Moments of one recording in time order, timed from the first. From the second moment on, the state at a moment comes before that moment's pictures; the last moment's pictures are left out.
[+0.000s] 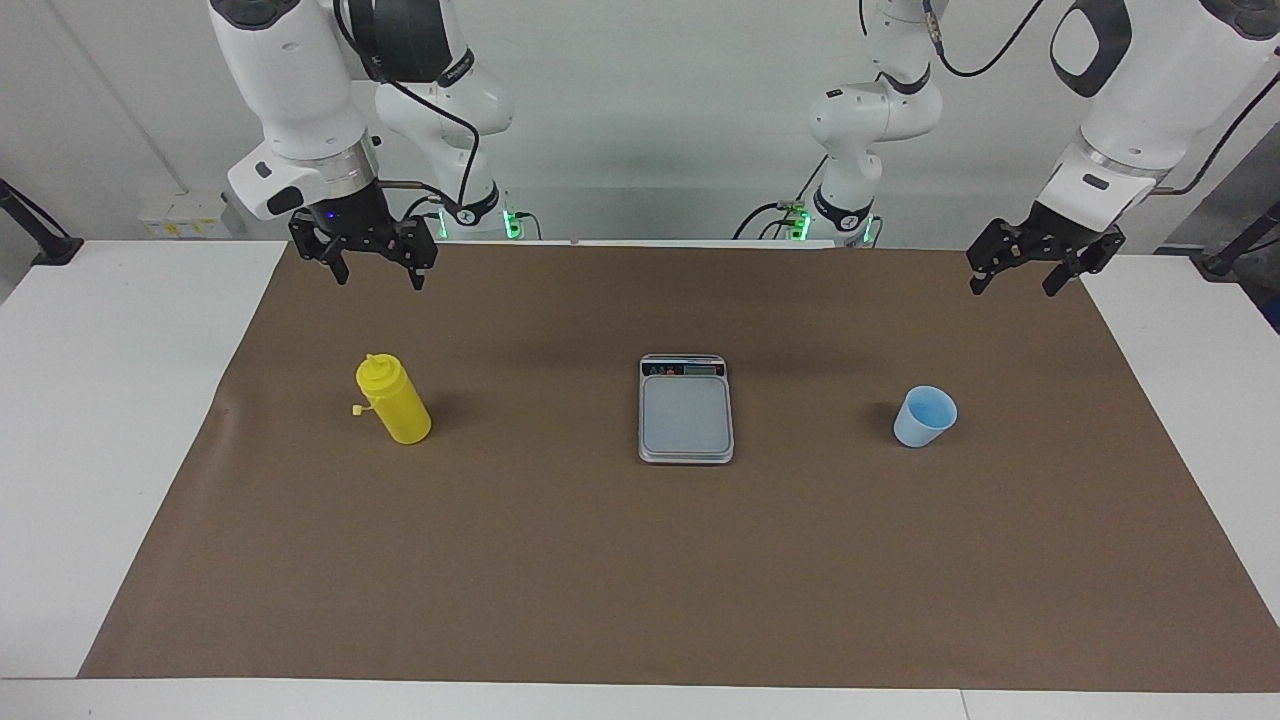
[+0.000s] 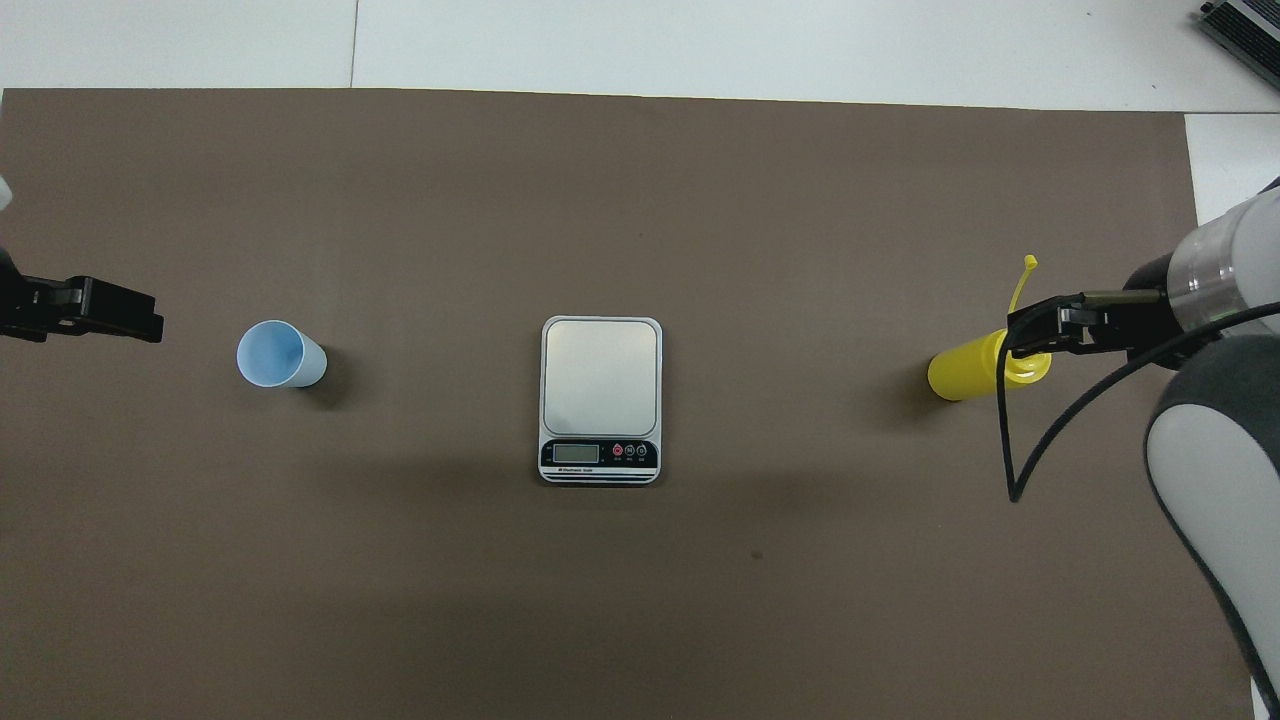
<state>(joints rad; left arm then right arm) 0.10 -0.02 -0.15 -1.62 -0.03 1.60 0.02 0.00 -0.02 0.10 -1.65 -0.05 1.60 0.16</state>
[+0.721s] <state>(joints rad) 0.10 -0.02 -0.15 -1.72 -0.03 1.71 0.02 0.00 -0.02 0.10 -1.65 -0.05 1.60 0.16</state>
